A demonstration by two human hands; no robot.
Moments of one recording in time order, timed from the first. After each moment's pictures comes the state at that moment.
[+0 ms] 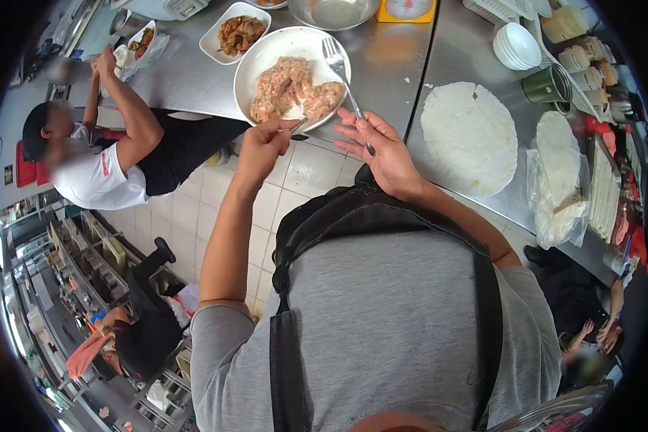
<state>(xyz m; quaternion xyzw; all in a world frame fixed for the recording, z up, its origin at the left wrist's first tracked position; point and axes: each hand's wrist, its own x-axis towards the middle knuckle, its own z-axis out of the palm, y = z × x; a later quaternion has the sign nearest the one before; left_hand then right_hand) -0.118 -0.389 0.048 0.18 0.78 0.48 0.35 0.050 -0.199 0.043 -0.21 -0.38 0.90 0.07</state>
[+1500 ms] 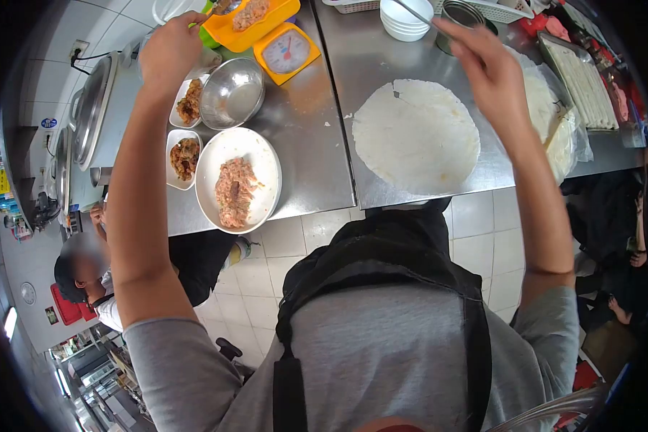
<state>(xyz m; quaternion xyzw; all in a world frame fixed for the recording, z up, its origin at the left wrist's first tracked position) -0.237 -0.084 0.229 0.51 0.84 0.02 -0.15 0.184 0.012 0.153 -0.30 -0.85 0.16 0.40</state>
